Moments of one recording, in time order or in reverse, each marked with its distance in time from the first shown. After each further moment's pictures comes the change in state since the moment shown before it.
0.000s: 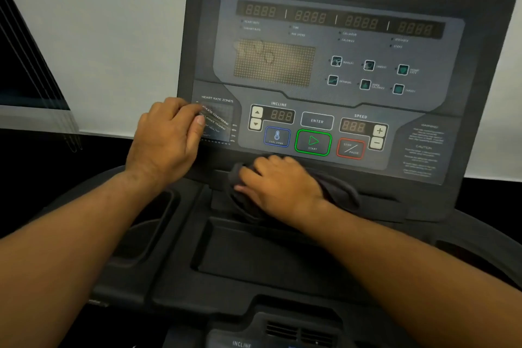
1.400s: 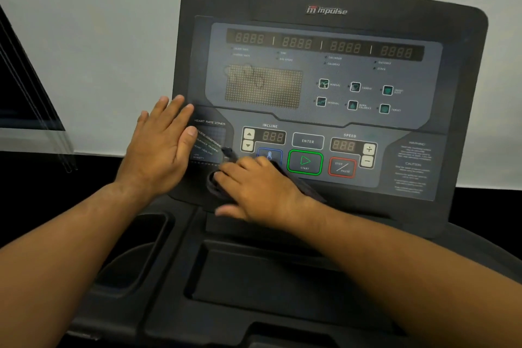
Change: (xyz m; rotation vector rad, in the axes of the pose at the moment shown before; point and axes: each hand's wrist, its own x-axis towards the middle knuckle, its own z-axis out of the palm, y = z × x) left_hand 0.020 -0.009 0.001 -0.058 -0.109 -0.040; right_hand 0.038 0.009 -0.008 0.000 -0.056 -0.161
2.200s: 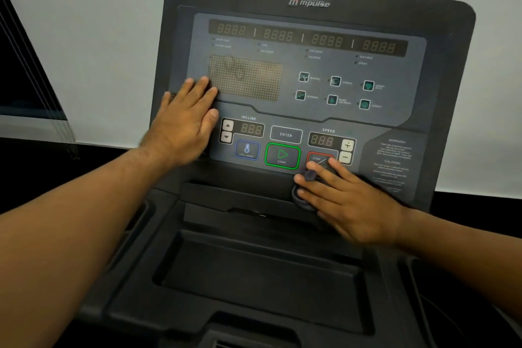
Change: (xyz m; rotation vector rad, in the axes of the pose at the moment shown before) left_hand 0.035 0.058 0.018 0.076 -0.177 -0.014; right_hand -0.163 0.103 -0.031 -0.185 -0.190 -0.168
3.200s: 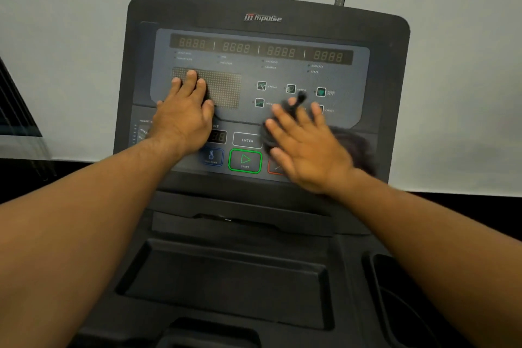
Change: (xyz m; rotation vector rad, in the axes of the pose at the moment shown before) left_hand 0.037 0.068 0.001 -0.045 0.007 -0.155; right_hand 0.042 0.044 -0.029 -0.038 0.177 0.421
